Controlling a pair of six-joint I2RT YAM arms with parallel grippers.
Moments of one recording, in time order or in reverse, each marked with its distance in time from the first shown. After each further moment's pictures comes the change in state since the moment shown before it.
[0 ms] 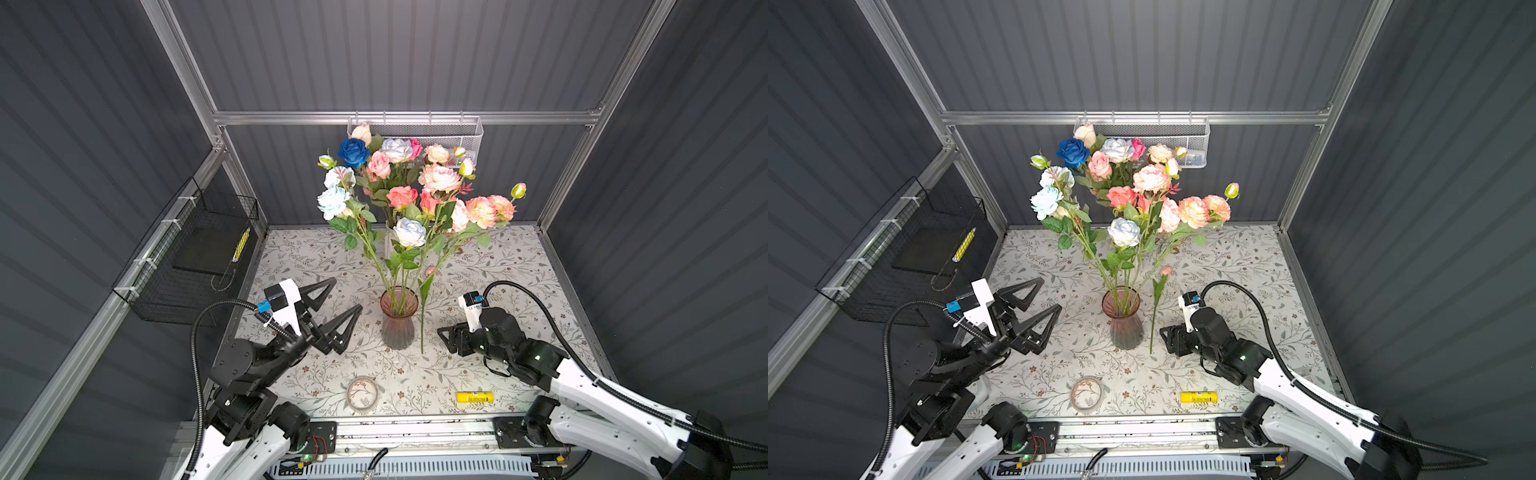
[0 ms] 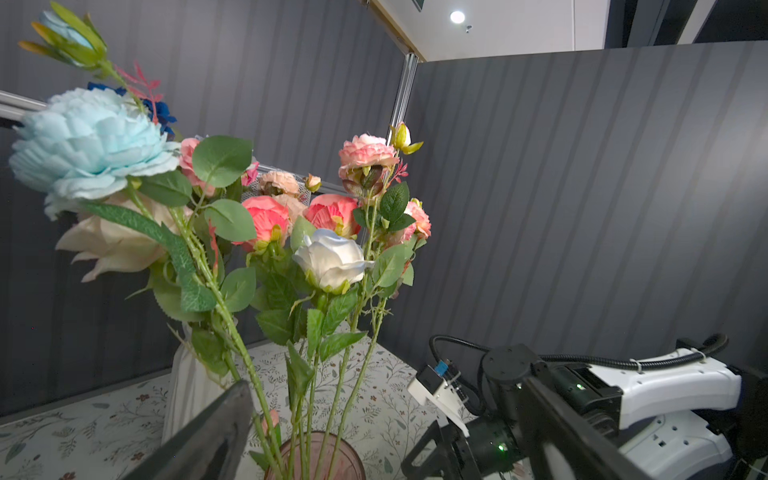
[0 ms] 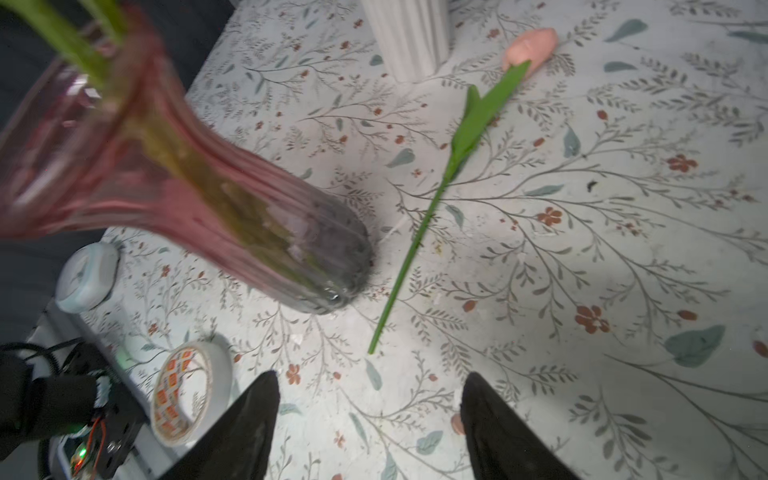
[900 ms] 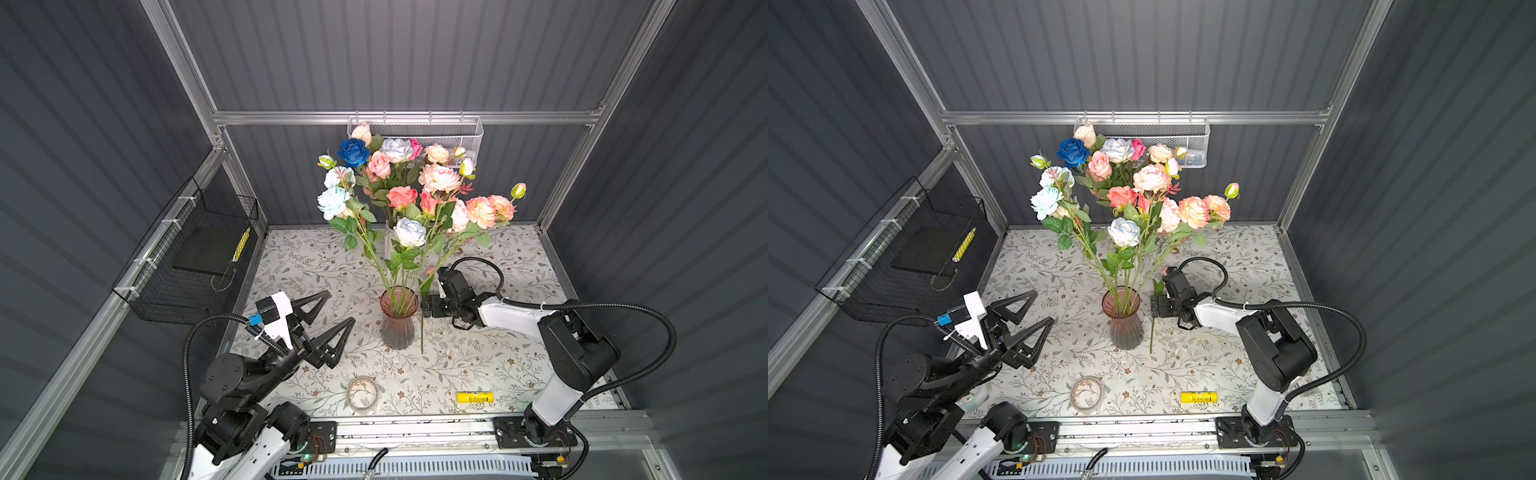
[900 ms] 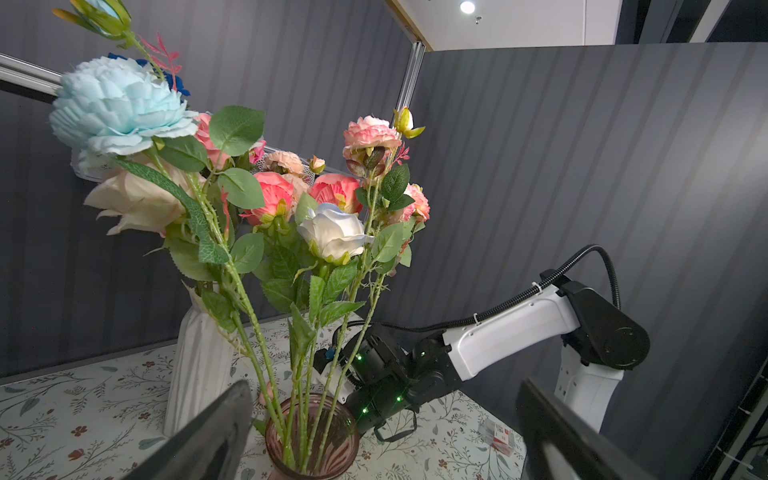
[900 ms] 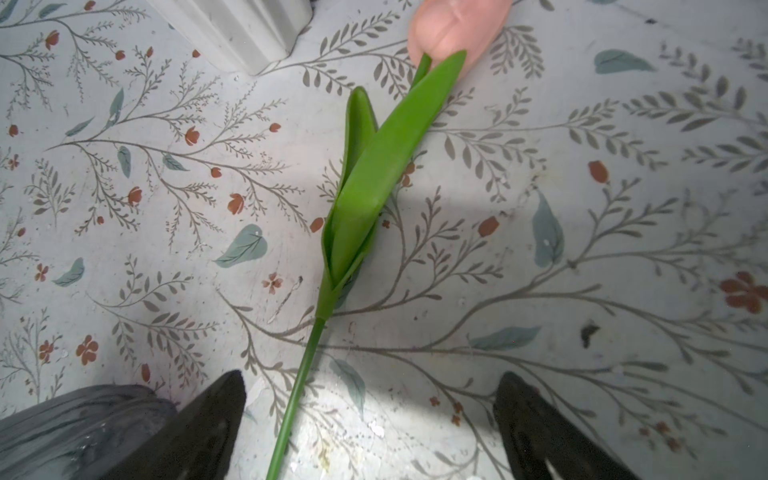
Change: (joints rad) left arm 0.000 -0.096 -0.008 -0.112 -0.006 -0.019; right arm -0.151 0.785 0.374 0.150 0.038 -0.115
